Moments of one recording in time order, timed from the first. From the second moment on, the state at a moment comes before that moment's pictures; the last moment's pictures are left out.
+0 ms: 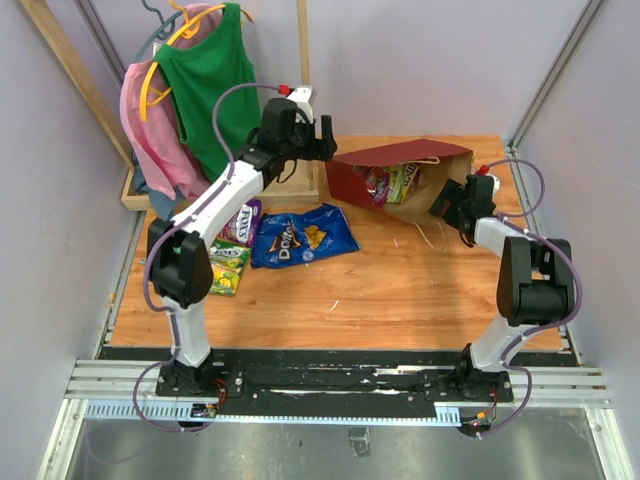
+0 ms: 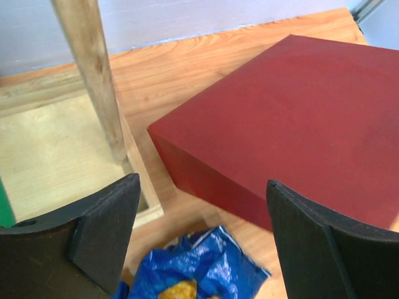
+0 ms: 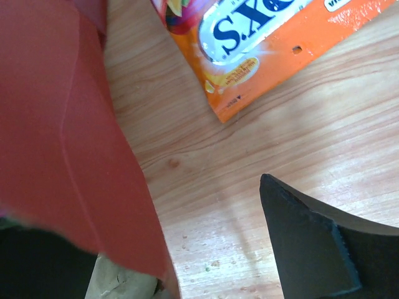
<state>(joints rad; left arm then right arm) -0.45 1.86 1.74 -0.24 0.05 -0.23 -0.04 1.71 0.94 0.06 0.05 0.45</state>
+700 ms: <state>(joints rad) -0.52 2.14 2.03 -0.20 0.12 -0.16 -0.03 1.66 0.86 0.09 -0.01 0.55</state>
